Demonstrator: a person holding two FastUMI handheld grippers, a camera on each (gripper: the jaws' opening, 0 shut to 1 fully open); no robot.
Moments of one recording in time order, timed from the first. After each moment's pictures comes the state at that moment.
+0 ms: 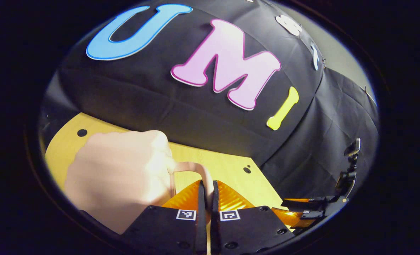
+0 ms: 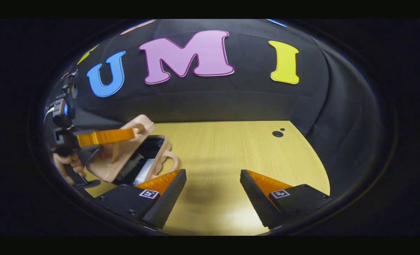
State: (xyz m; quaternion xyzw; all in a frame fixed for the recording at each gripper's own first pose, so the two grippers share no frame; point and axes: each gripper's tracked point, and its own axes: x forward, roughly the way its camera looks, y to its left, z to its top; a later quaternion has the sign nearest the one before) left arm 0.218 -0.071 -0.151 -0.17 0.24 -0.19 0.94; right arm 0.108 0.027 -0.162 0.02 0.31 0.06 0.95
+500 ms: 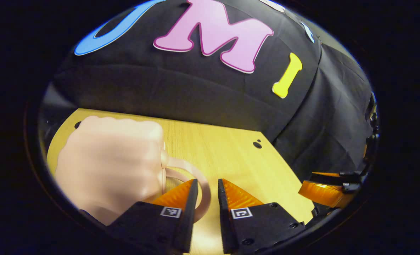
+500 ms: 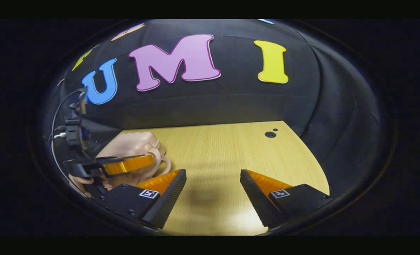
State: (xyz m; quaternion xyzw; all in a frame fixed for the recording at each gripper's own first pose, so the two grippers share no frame) left arm 0.207 -0.082 -0.163 -0.15 0.25 -0.15 0.94; right arm 0.104 0.002 -0.142 0.05 0.28 0.04 0.96
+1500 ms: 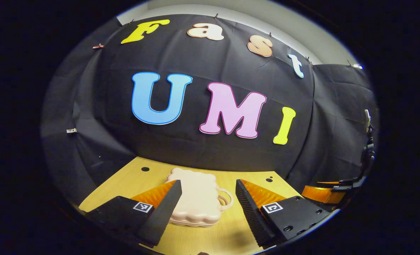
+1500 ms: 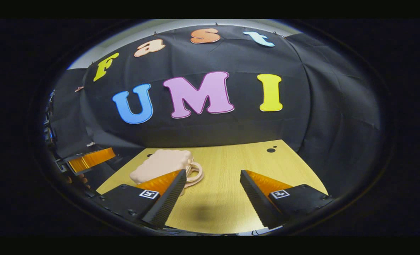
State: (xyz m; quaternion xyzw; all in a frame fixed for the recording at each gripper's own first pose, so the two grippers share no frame) left arm 0.009 0.045 -0.005 -0.08 0.07 -0.02 0.99; right arm -0.033 0.045 -0.026 0.07 0.16 0.06 0.98
